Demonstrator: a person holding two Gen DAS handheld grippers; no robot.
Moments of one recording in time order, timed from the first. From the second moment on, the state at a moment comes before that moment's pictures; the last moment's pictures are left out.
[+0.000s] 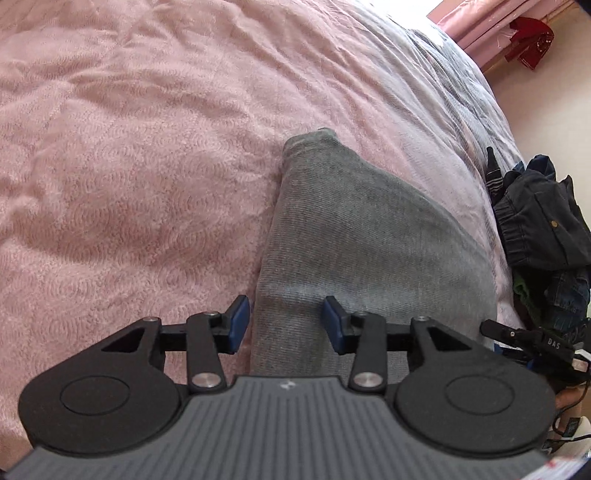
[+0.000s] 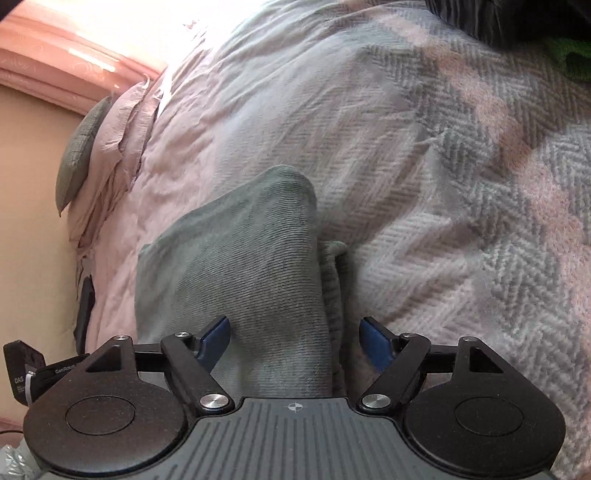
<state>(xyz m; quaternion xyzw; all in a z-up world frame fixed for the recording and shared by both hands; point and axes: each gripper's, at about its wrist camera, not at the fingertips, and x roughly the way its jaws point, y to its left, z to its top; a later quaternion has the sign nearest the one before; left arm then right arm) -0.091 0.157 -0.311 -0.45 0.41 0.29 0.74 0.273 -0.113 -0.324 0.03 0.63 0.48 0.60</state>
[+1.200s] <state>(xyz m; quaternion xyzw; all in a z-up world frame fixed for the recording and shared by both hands) -0.076 0.186 -0.367 -0.53 0.37 0.17 0.74 0.264 -0.096 -0.355 0.05 0.62 0.53 0.57</state>
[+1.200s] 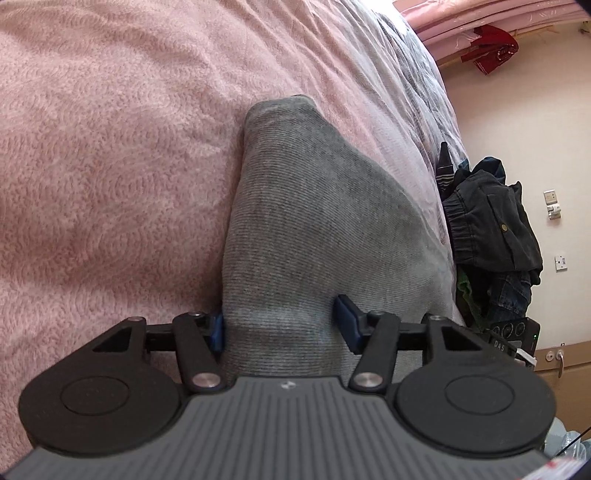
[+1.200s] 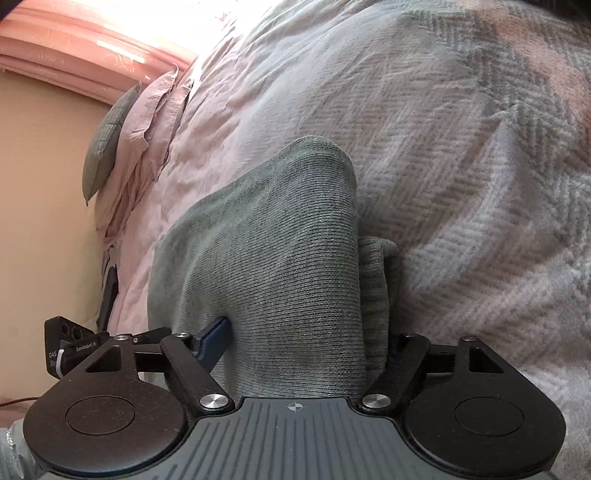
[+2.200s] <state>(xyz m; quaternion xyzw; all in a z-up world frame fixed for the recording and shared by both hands) -0.244 0.128 -0.162 -0.51 0.20 0.42 0.73 0.129 0.064 -0.180 -0.13 0.59 0.65 0.46</state>
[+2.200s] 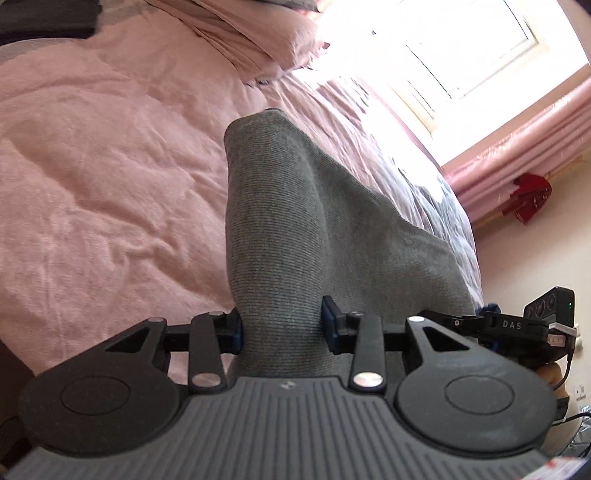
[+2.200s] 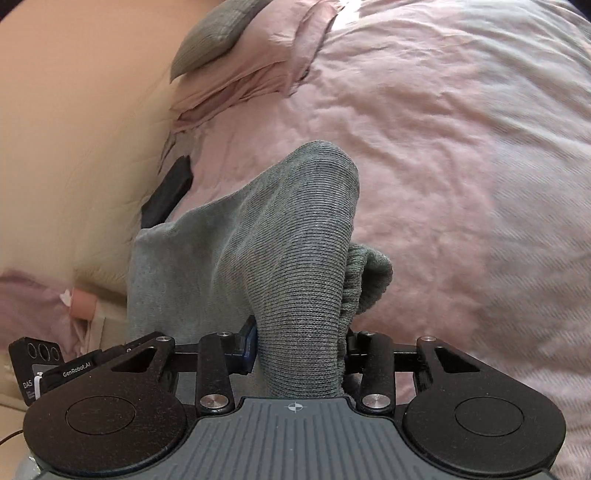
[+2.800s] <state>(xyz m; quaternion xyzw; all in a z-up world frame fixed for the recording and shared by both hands) -0.578 0.358 -0.155 -0.52 0.11 0.53 0.66 -0.226 0.365 -0.203 -0.21 0.56 0.72 0.35</state>
